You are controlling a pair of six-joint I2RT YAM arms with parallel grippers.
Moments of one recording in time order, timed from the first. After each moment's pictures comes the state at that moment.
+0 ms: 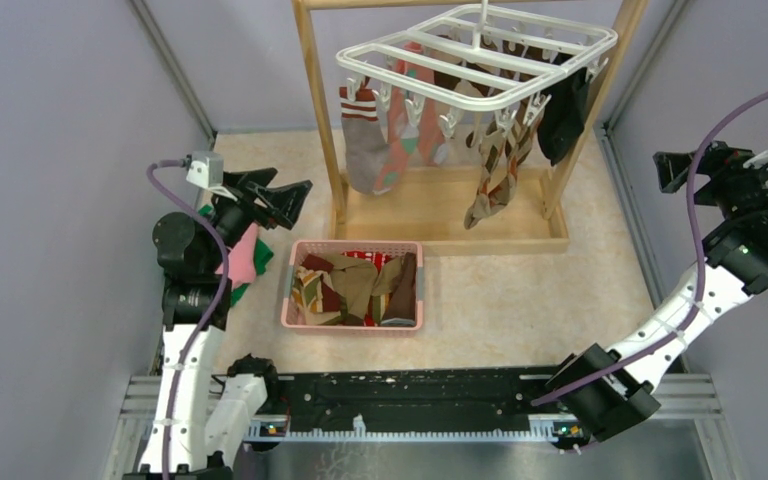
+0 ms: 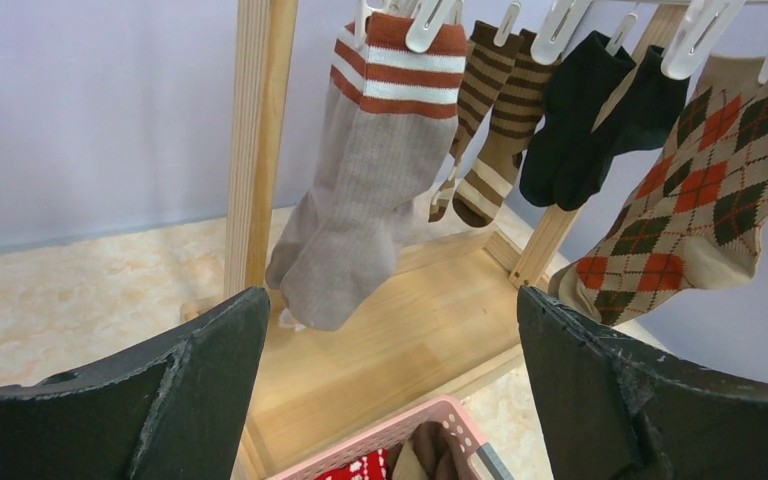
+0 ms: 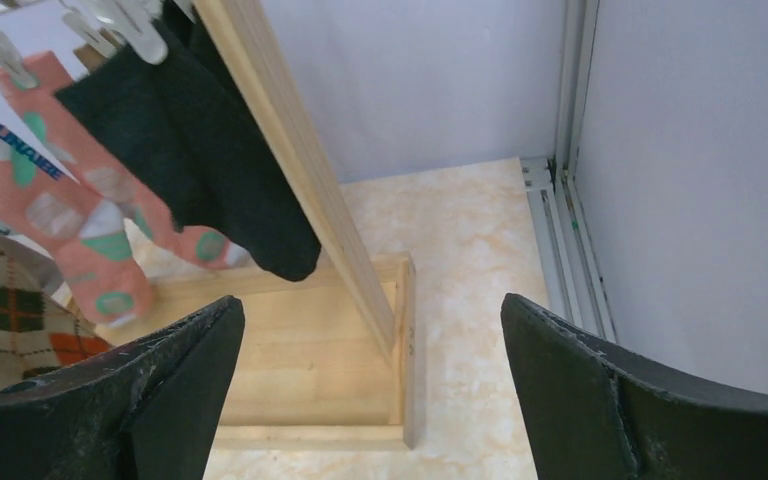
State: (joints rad) left arm 0.01 0.72 0.88 0.09 0.56 -0.43; right arm -0.90 1.09 1.26 -0.27 -0.99 0.15
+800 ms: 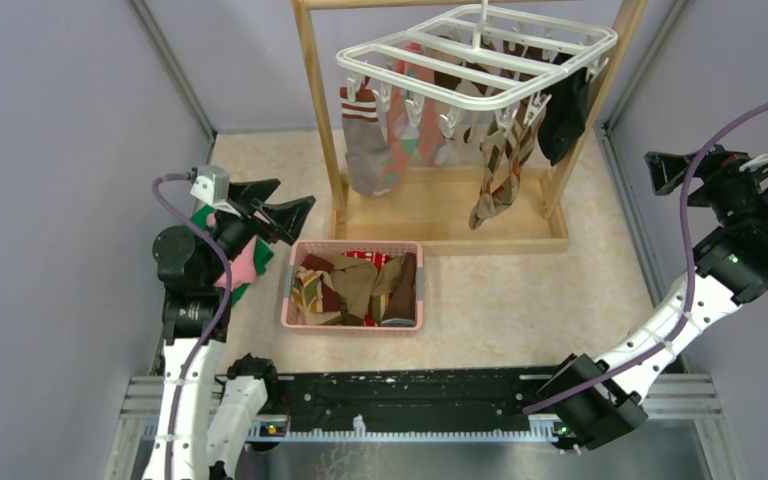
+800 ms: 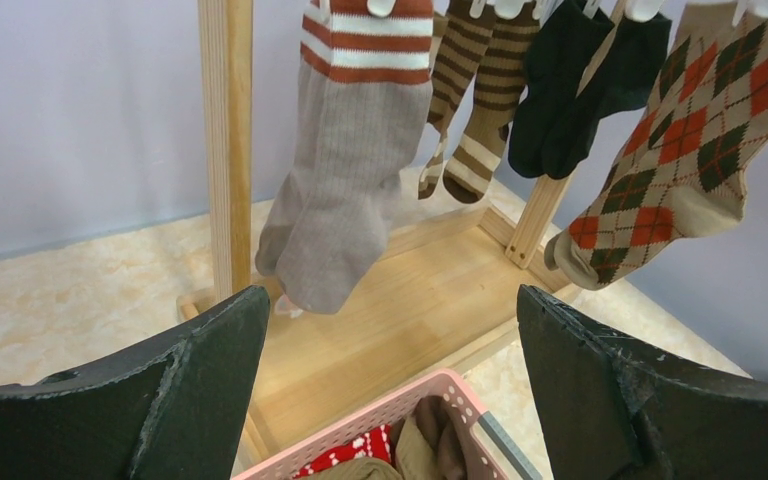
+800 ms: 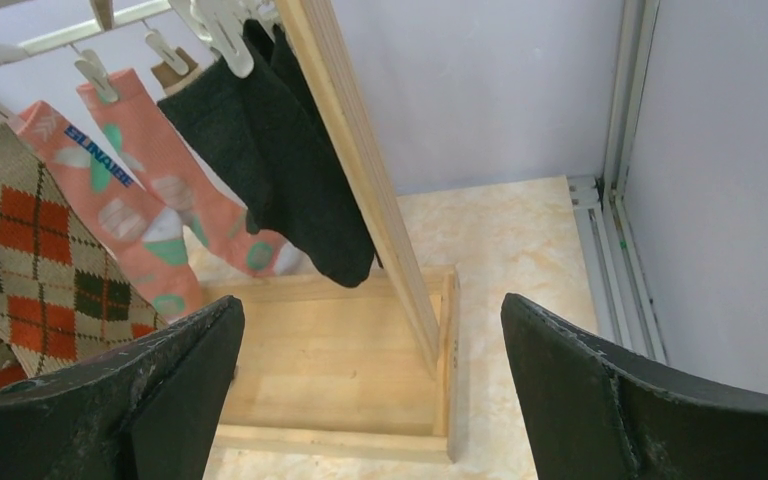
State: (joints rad) left arm 0.01 0.66 0.85 0.05 0.62 -0.37; right arm -0.90 1.01 1.23 -0.18 -1.05 0.29
